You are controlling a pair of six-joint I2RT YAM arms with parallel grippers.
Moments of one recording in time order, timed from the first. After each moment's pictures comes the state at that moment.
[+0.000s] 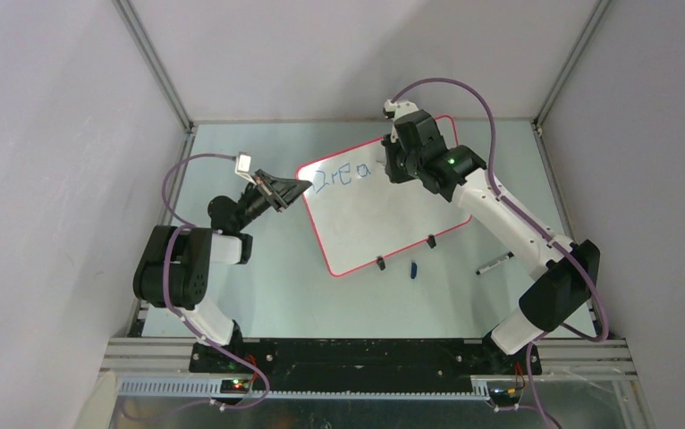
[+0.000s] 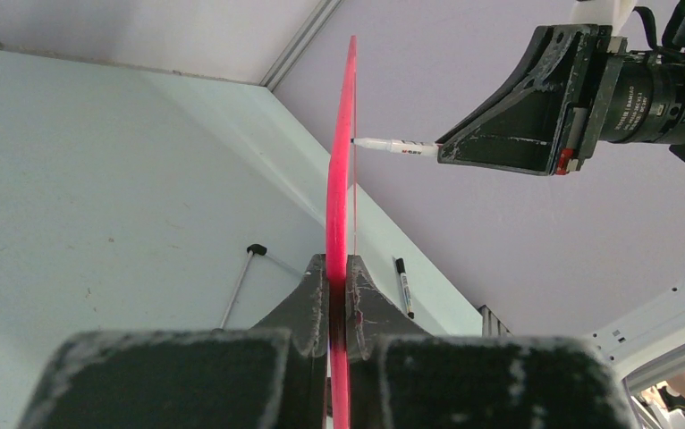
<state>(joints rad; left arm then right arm) -0.09 1.65 0.51 1.48 0.81 -0.98 0.62 1.58 1.60 -0.65 0.17 0.21</state>
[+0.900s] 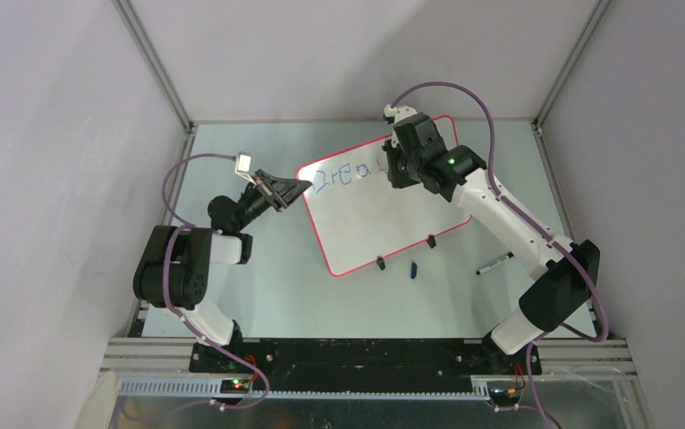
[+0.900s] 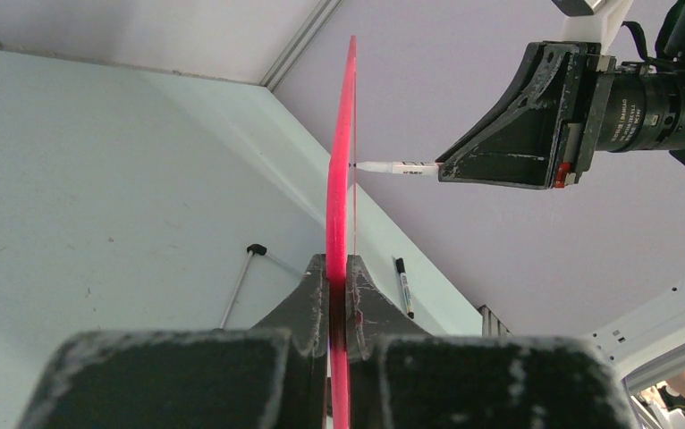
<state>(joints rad) -0.09 1.65 0.51 1.48 0.81 -0.98 0.62 1.58 1.60 -0.72 0.16 0.21</state>
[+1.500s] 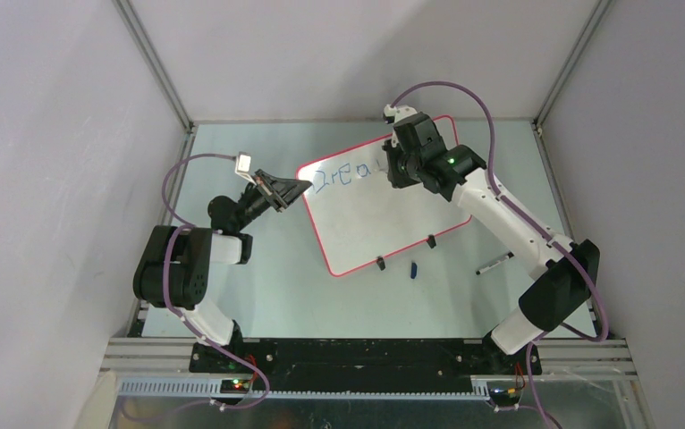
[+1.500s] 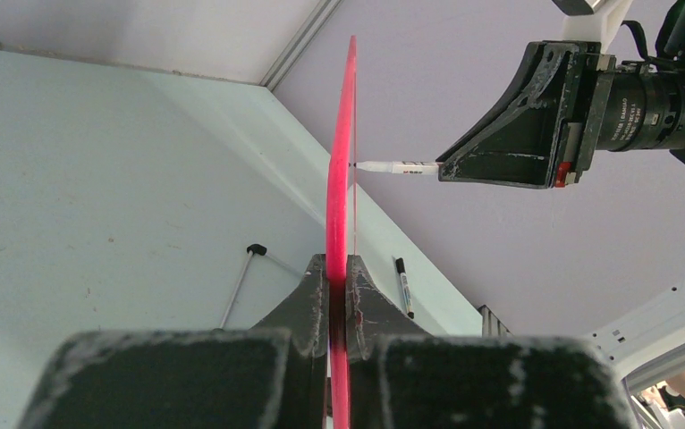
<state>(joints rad) -0.09 1.65 0.51 1.48 0.81 -0.98 0.62 1.59 1.60 -0.73 0.16 0.21</state>
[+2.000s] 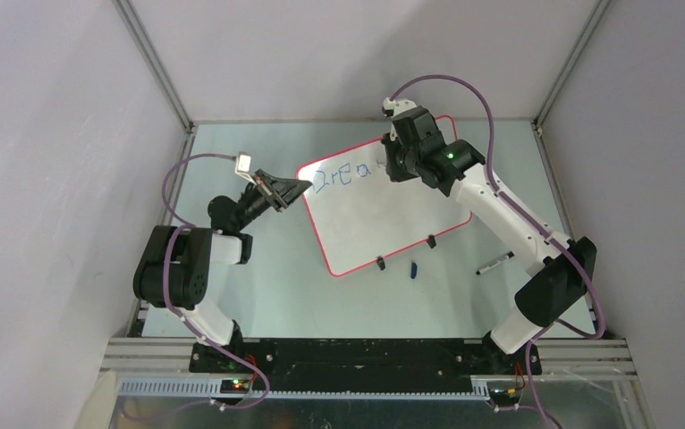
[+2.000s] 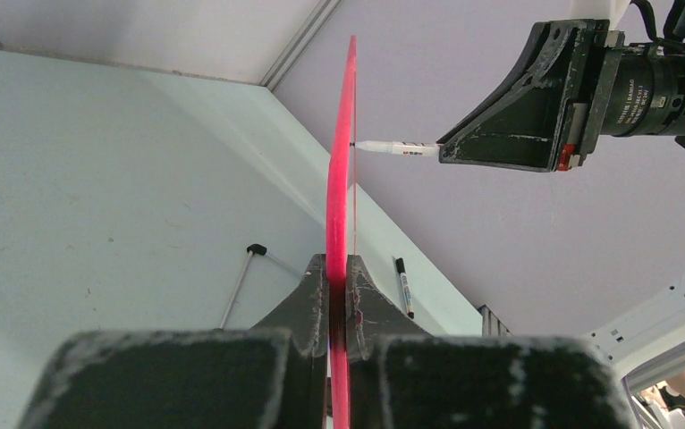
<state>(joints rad) -0.09 1.65 0.51 1.48 0.81 -0.98 0.62 1.62 1.66 -0.74 0.17 0.21</state>
